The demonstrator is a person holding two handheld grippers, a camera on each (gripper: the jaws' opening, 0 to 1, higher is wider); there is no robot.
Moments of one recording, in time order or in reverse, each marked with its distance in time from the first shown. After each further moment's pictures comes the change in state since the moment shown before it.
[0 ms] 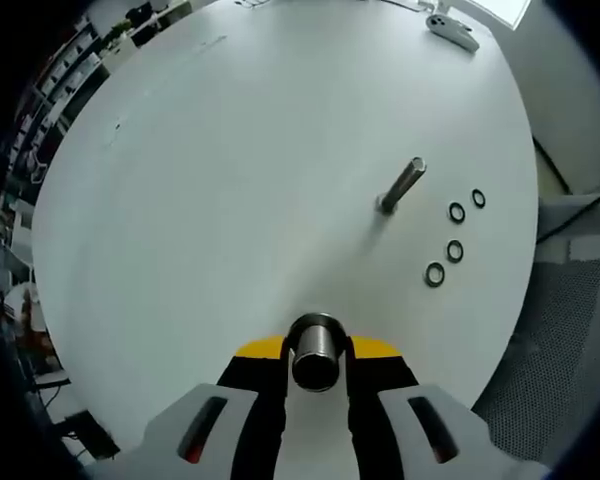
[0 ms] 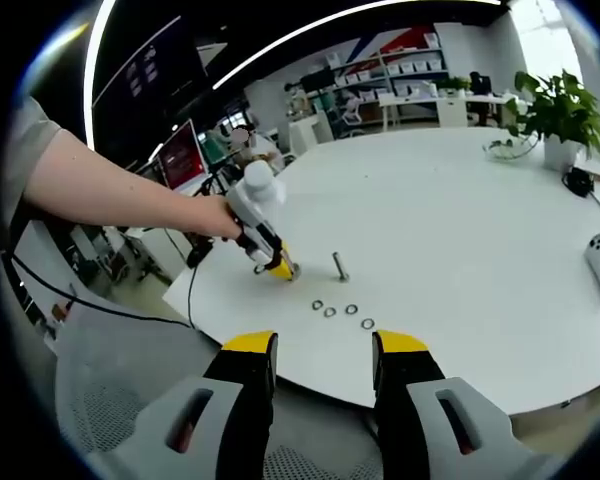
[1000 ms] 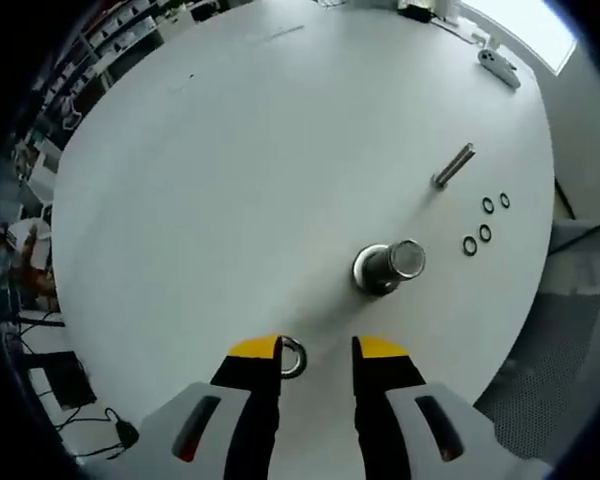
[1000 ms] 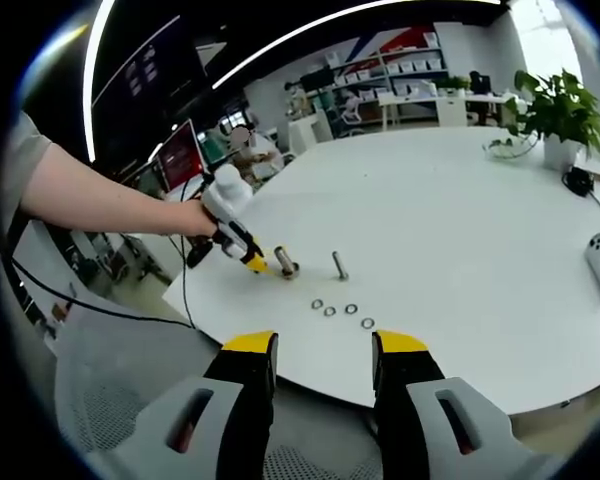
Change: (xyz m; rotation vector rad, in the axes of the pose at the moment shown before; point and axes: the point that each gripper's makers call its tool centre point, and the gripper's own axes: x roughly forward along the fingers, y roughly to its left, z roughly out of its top) left arm -0.029 0.023 -0.049 -0.198 -0.035 0.059; right arm 0.000 0.000 0.000 -0.002 0.005 0.001
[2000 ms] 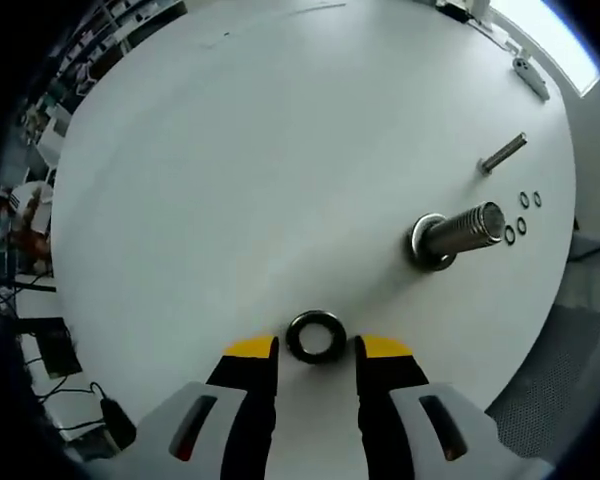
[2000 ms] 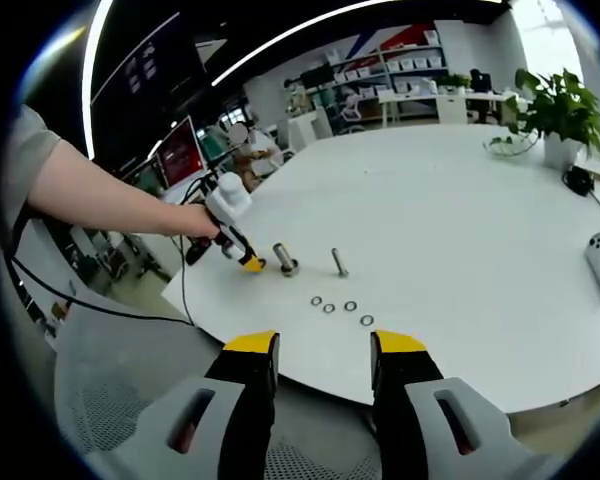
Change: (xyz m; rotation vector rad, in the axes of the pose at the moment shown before) left arm 0.019 0.024 -0.025 -0.113 0.062 0.009; right arm 0.001 -0.001 -0.002 0.000 0.013 -0.003
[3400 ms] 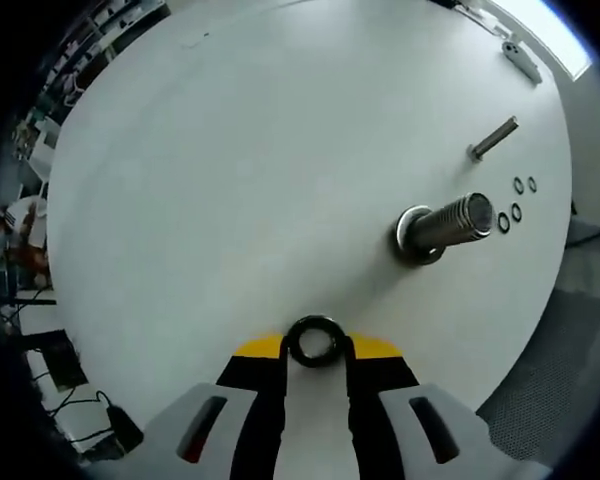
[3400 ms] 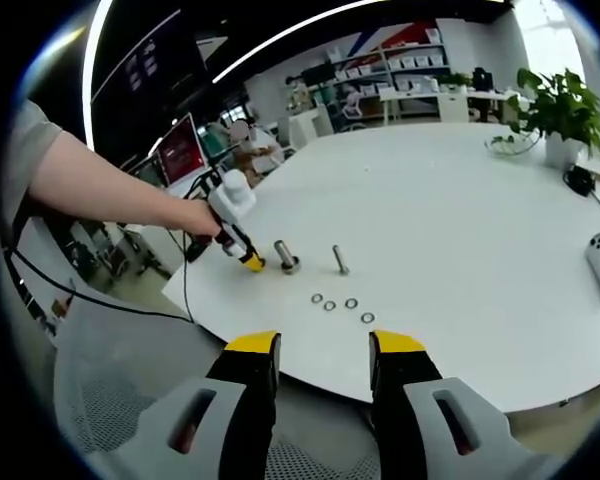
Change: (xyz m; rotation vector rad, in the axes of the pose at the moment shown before) left arm 0.000 -0.008 -0.004 0.062 0.045 -0.015; right arm 0.000 0.001 -0.002 -0.006 0.012 0.000
